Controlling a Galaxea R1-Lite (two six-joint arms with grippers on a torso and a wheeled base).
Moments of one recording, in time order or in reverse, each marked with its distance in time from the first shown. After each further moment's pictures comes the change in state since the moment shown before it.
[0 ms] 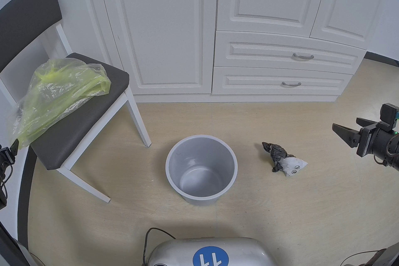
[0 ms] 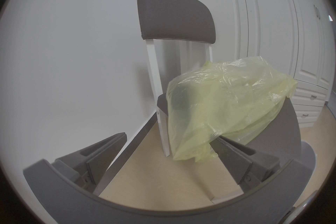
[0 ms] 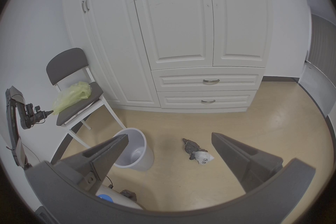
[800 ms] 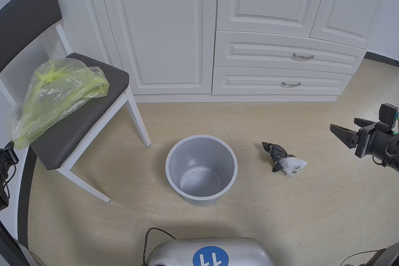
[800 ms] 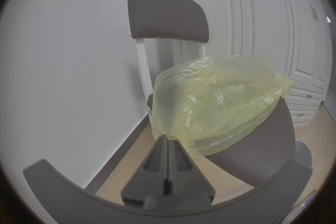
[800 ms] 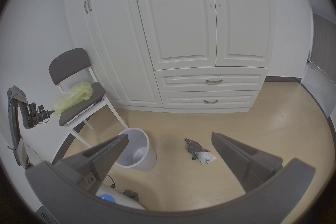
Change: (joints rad) left arm -0.044 -0.012 0.018 -0.001 0.003 0.000; right arm 0.028 0.000 -0.002 0.000 -0.008 0.006
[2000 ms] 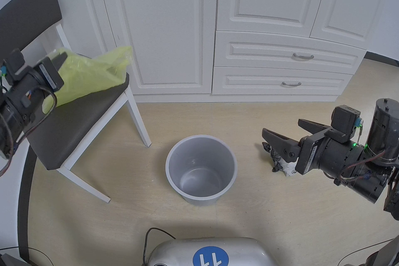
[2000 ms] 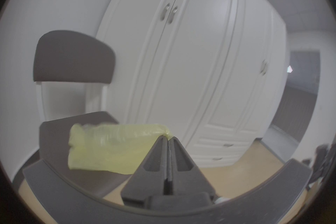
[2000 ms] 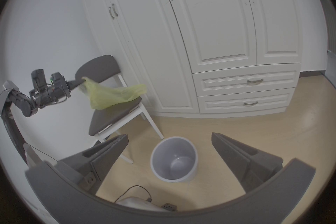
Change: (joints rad) left arm -1.103 -0.710 -0.278 0.699 0.610 -0.228; right arm 0.546 0.225 -0.054 -0.263 -0.309 0.145
